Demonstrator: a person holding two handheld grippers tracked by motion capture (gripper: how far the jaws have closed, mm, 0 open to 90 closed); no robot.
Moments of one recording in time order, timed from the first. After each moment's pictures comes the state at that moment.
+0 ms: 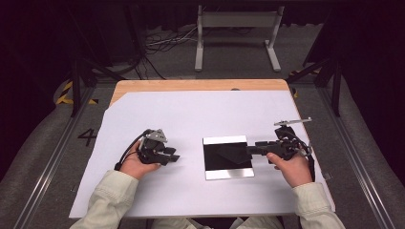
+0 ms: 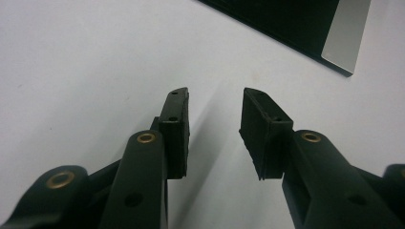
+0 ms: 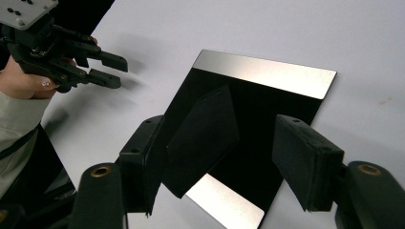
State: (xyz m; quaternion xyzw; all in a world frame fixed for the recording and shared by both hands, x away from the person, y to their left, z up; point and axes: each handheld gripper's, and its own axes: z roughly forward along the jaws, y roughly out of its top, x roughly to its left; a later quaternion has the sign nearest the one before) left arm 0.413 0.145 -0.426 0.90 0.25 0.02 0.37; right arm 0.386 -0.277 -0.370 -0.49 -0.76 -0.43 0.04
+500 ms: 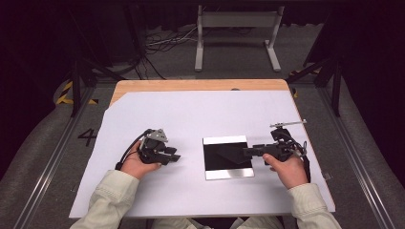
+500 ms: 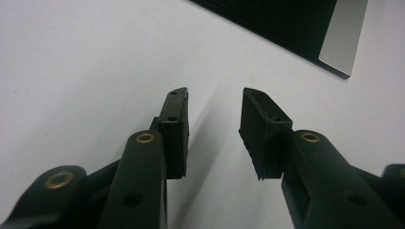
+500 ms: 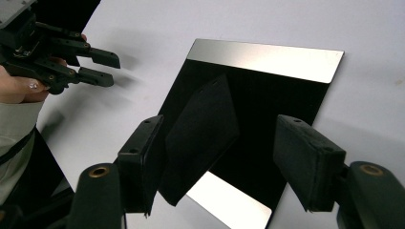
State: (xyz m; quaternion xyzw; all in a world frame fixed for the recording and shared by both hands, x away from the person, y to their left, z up) left arm 0.414 0.143 -0.427 0.89 0.25 0.02 0.37; right arm 0.388 -0.269 -0.382 -0.51 -0.75 -0.41 0.05
